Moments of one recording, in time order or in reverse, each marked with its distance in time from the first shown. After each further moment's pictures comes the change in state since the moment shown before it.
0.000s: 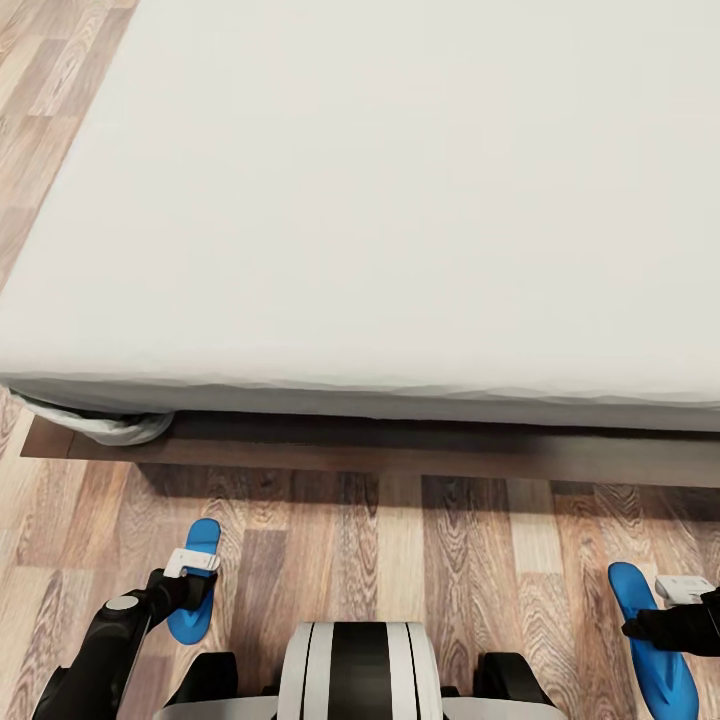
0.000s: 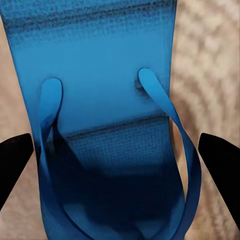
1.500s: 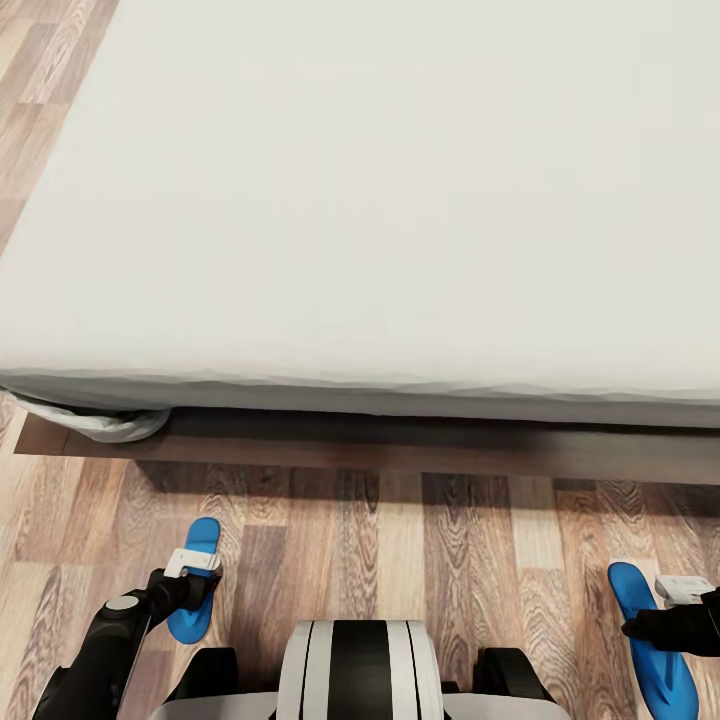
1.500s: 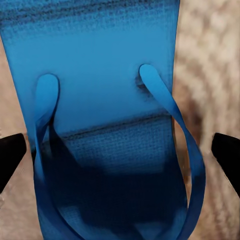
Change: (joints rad) left arm 0.000 -0.001 0.000 0.000 0.001 -0.001 0.000; right arm 0.000 0.000 0.000 0.000 0.000 0.000 0.000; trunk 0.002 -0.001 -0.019
